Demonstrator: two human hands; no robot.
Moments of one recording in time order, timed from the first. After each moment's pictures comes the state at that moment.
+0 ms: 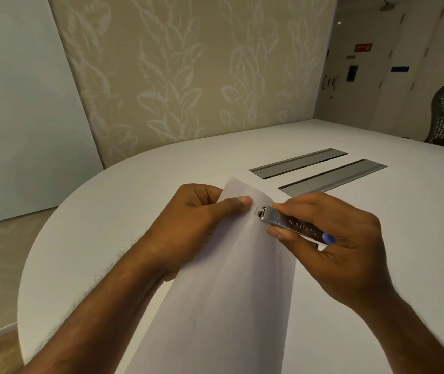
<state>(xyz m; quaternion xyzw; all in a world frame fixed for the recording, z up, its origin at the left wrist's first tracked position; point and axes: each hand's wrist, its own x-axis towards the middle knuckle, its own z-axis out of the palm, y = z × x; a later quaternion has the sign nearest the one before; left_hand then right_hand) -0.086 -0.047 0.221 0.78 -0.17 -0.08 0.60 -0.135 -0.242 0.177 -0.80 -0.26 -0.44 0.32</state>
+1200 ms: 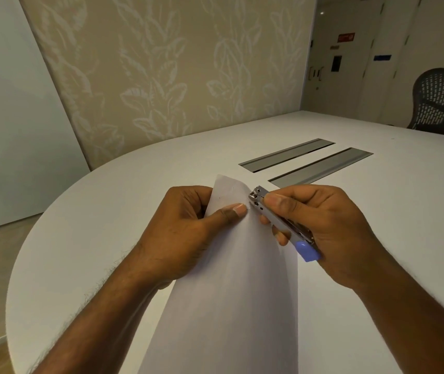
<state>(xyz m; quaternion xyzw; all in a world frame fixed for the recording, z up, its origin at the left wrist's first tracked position) -0.094 -0.053 0.210 0.79 -0.22 -0.02 0.57 -0.138 -0.236 0.198 -0.72 -0.11 -0.15 0.67</state>
